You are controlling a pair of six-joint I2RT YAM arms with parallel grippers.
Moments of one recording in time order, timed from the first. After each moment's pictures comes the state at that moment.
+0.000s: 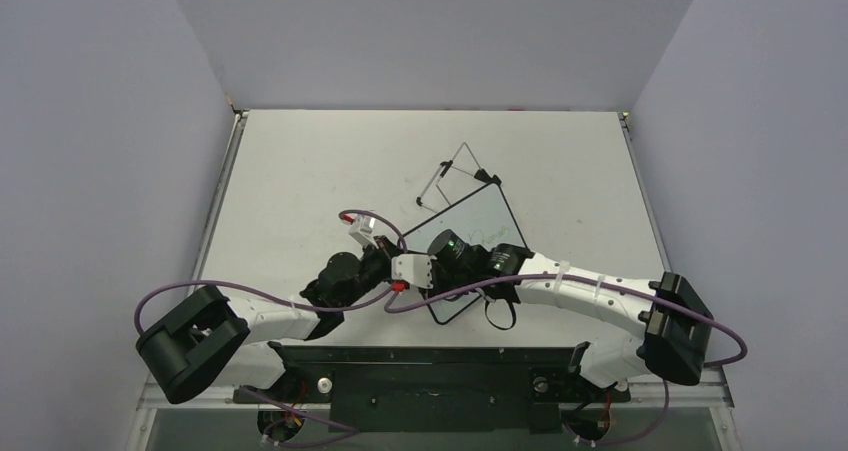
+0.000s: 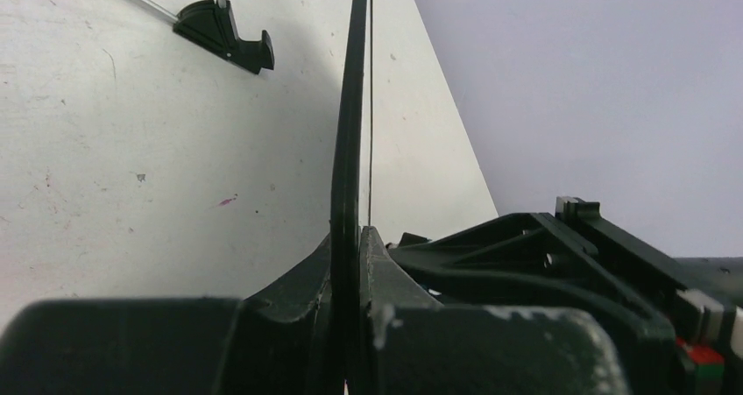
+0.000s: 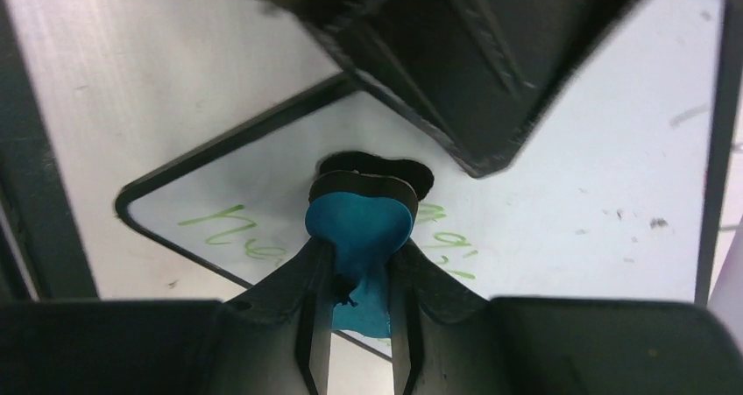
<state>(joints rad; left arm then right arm) -0.83 1.30 0.28 0.91 0.00 -0.94 1.06 1.38 0.97 -0.54 0.05 -0.64</state>
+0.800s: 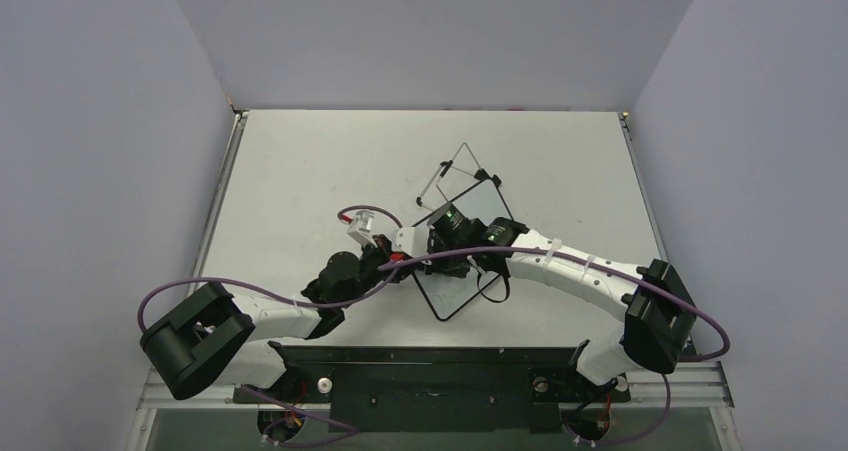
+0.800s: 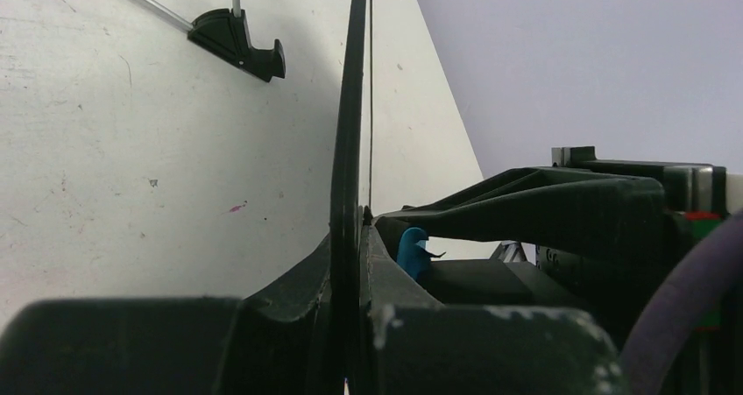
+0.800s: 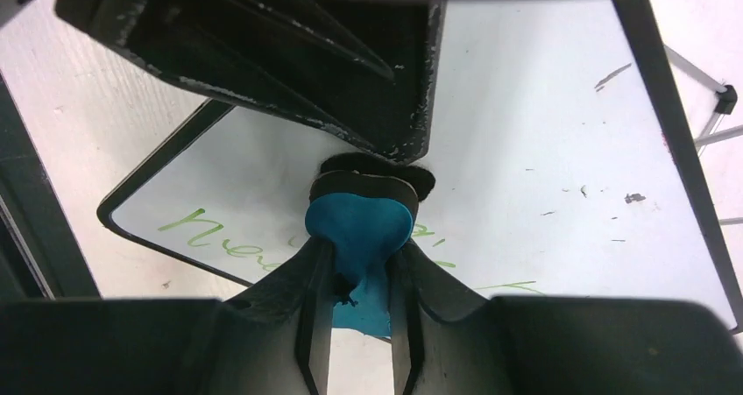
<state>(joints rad) -0.82 1.33 0.28 0.95 -0.03 -0.95 0.94 1.48 1.12 -0.63 -0.04 -0.58</state>
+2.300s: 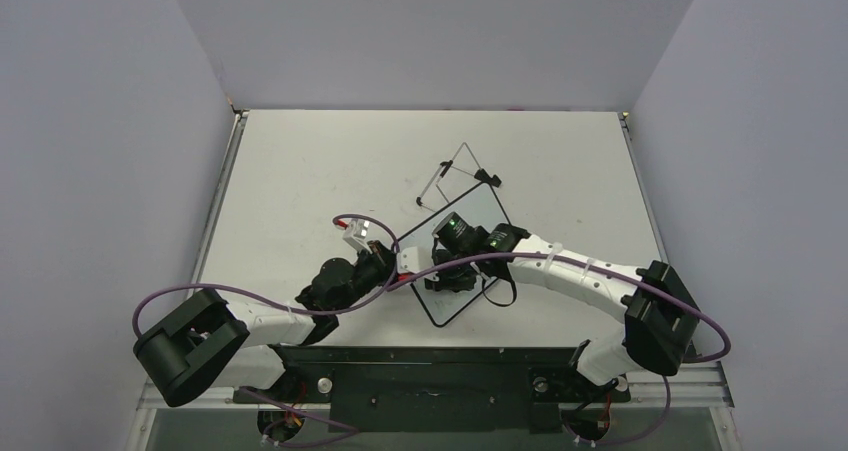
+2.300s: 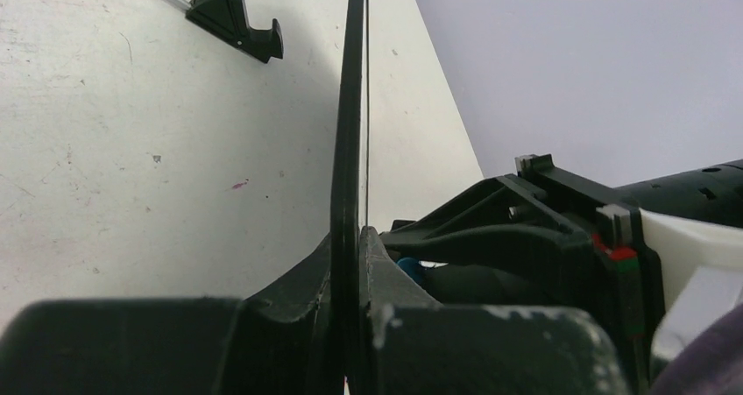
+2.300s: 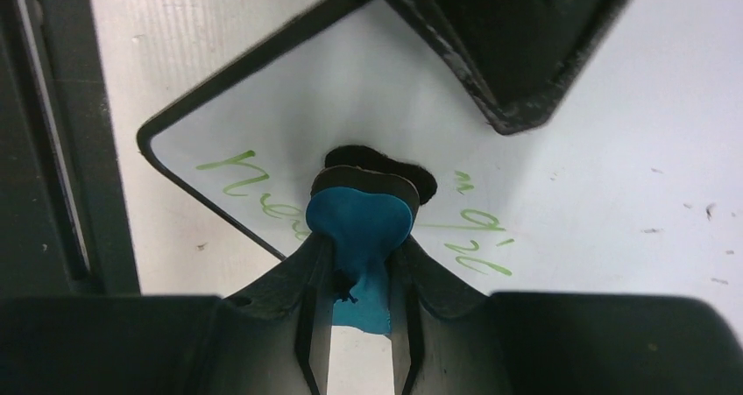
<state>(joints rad) -0.81 1.29 0.22 0.97 0.00 -0.95 0.93 1.47 1.05 -0.67 -0.18 -0.72</state>
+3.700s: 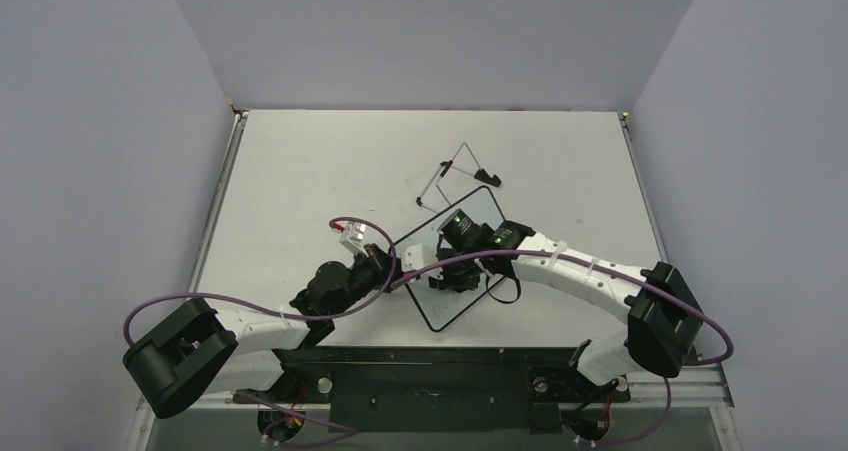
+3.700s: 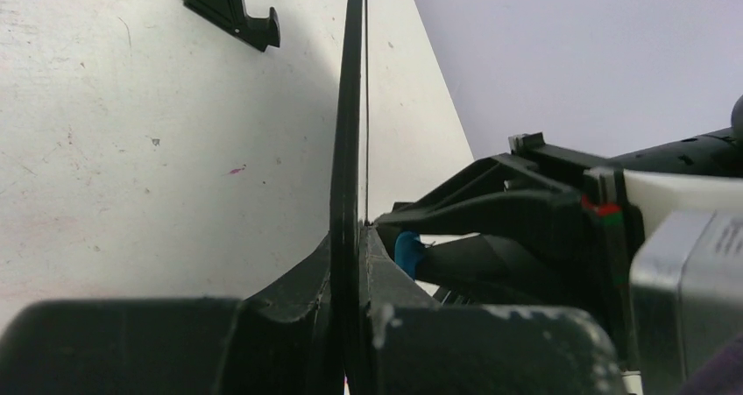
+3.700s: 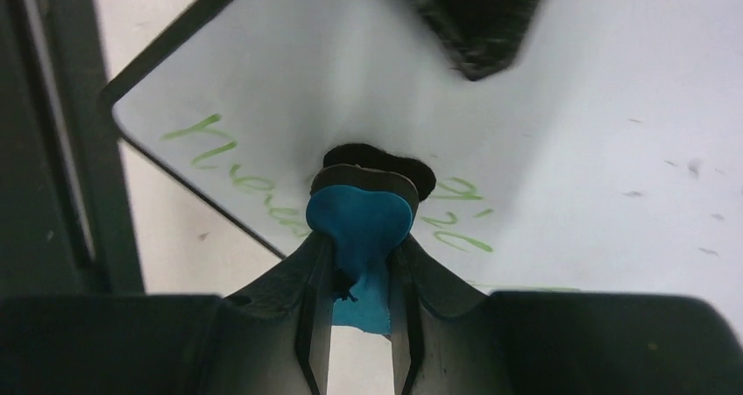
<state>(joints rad) -0.81 1.22 0.19 0.94 0.01 -0.96 0.90 1.45 1.05 -0.67 -0.19 -0.71</state>
